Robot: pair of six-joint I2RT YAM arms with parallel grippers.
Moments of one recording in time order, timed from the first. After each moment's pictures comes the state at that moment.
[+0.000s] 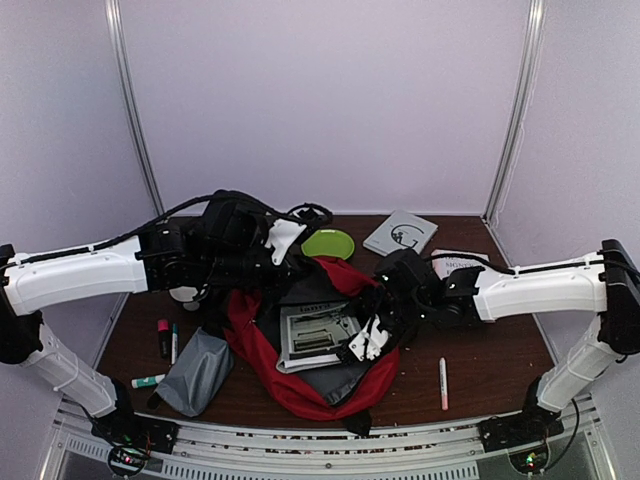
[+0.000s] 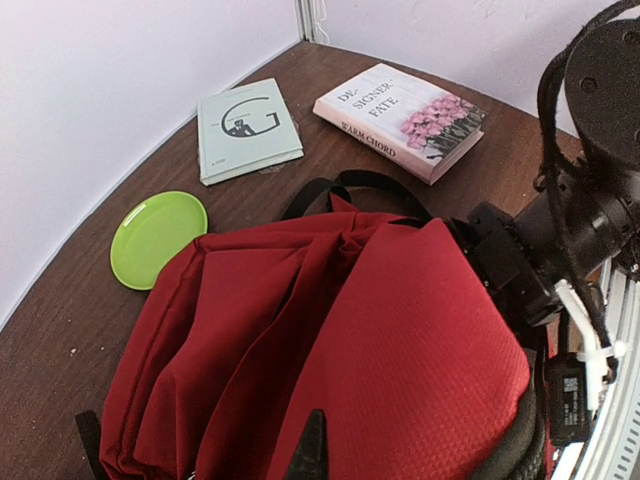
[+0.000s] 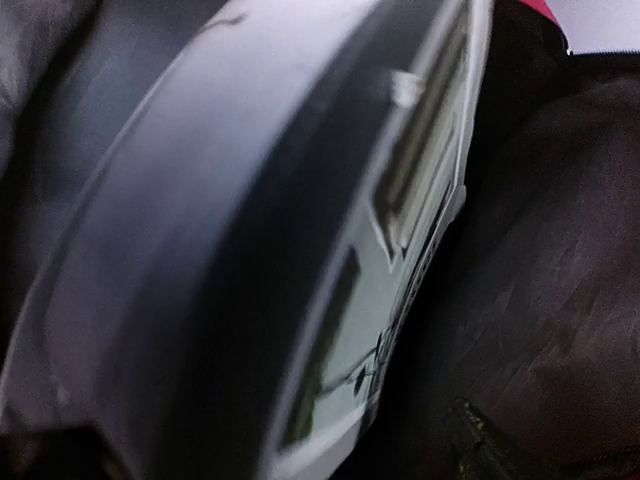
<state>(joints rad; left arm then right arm) -1.03 1.42 1.22 -0.38 -0.07 0.01 0.98 1.53 0.94 -0.20 -0.03 -1.50</state>
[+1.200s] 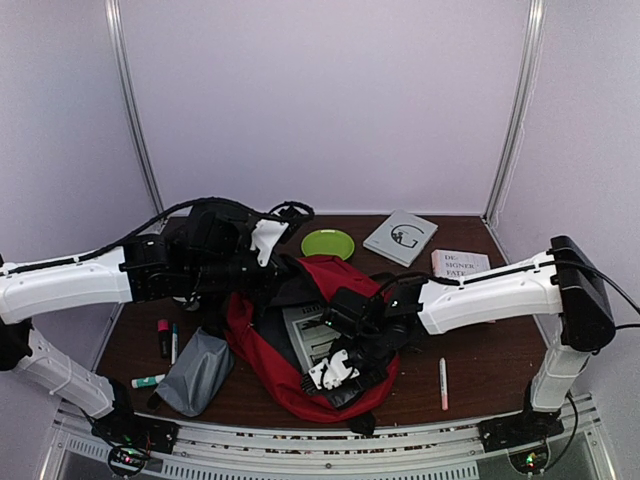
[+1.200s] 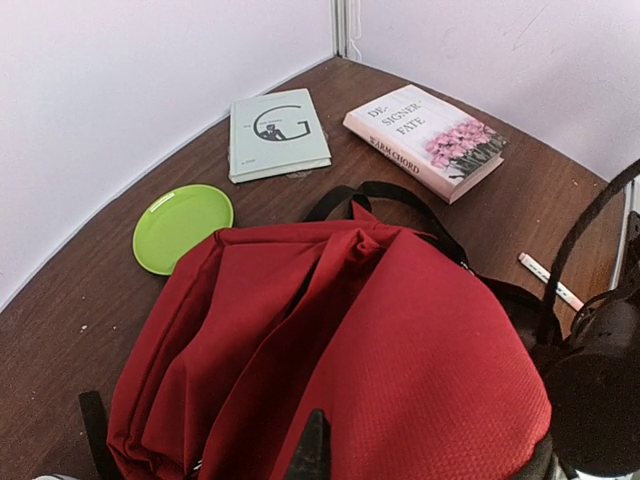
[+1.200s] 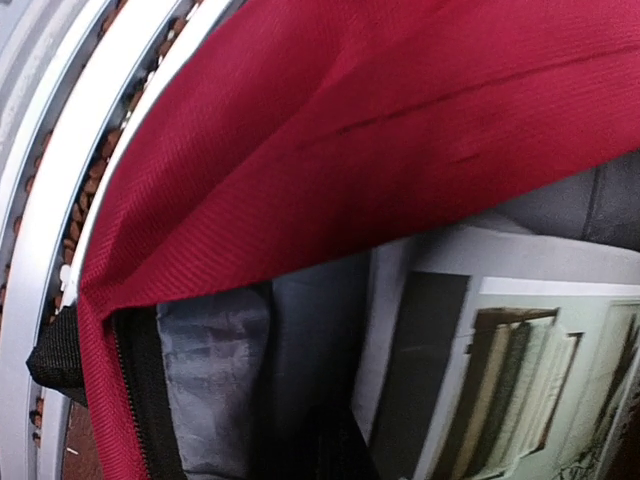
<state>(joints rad) -1.03 1.33 1.12 -0.31 -0.14 -0.06 1.17 1.78 1.21 -0.62 -0.11 -0.89</state>
